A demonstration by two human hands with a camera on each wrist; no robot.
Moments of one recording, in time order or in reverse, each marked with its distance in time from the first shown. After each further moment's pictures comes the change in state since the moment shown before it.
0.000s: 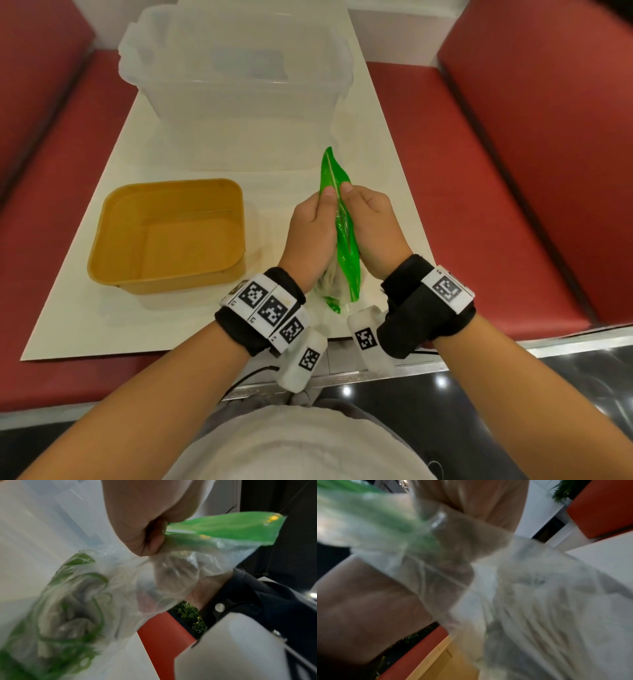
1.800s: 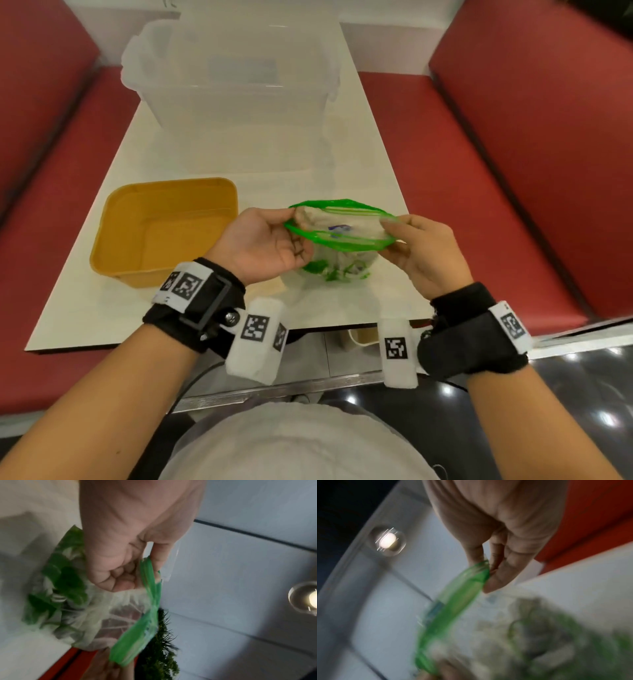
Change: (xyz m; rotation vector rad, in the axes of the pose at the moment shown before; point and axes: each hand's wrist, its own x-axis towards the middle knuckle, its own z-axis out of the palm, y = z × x) left_hand -0.006 0.014 -0.058 -0.766 -0.284 -0.771; right_hand -0.043 0.014 -0.070 0.317 0.213 0.267
